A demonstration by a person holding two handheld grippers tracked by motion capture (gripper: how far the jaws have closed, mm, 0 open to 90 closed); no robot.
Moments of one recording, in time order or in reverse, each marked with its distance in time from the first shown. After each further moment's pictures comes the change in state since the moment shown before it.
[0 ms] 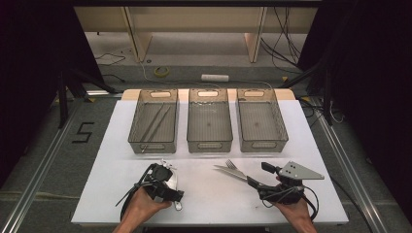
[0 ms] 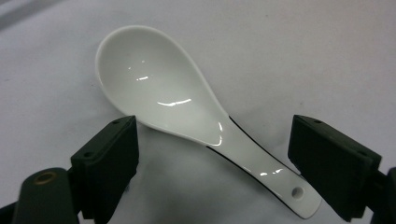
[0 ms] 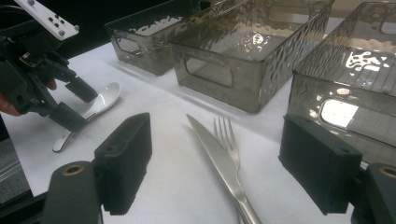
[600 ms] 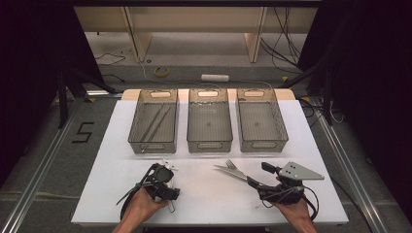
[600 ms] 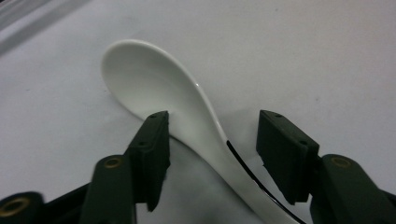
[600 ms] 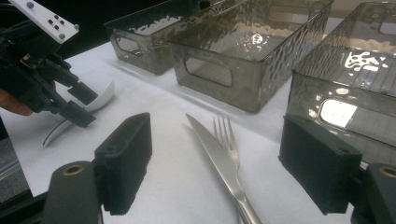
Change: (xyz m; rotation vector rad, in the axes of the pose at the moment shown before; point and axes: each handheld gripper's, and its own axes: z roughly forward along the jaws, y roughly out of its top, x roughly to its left) left arm -0.002 0.000 0.001 0.001 0.060 0.060; right arm 0.001 0.000 0.000 0.002 -0.002 0.000
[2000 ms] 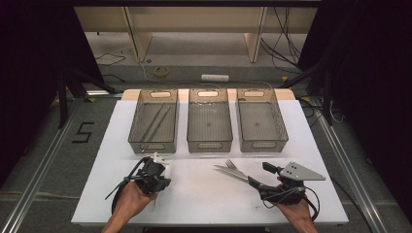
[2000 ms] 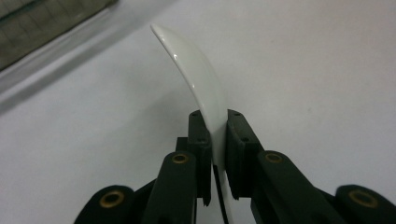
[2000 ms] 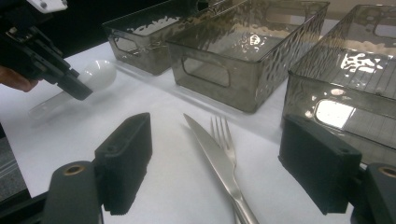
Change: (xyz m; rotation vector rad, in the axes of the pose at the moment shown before) left arm 0.024 0.002 -0.022 -0.098 -0.076 0.023; right arm 0.000 0.000 -0.002 -0.004 -0.008 -0.007
